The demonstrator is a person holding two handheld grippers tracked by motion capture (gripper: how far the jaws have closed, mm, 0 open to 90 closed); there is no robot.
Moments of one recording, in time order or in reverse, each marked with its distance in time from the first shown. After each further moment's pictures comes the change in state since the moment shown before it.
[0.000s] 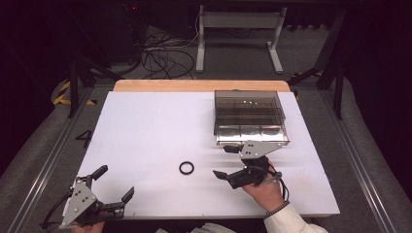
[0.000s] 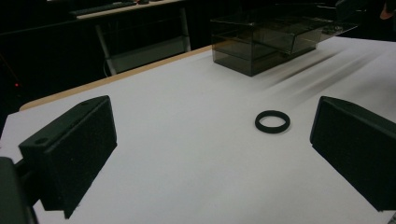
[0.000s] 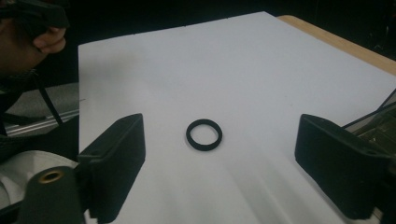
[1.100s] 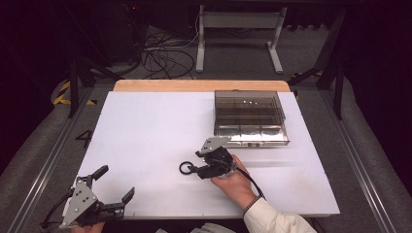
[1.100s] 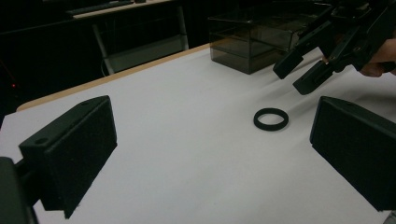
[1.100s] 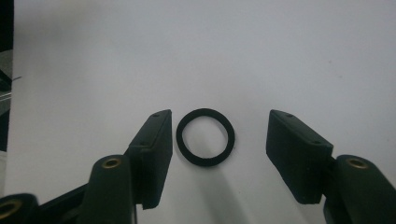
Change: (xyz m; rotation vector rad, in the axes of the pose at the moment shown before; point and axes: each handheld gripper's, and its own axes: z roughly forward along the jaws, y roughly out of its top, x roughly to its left) left arm 0.000 0.000 0.000 0.005 -0.008 0.010; right arm 0.000 0.004 0.099 0.230 -0.008 0.034
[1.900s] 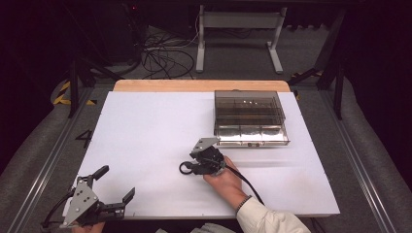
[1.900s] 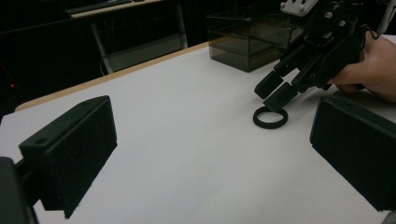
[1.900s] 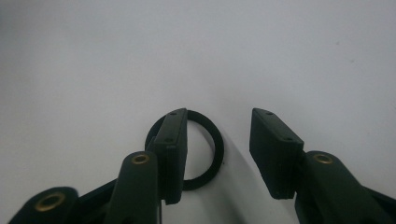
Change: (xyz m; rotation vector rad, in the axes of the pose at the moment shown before) left arm 0.000 -0.001 0.001 0.006 -0.003 0.007; right arm -0.005 -0.005 0.037 0.033 -0.052 0.040
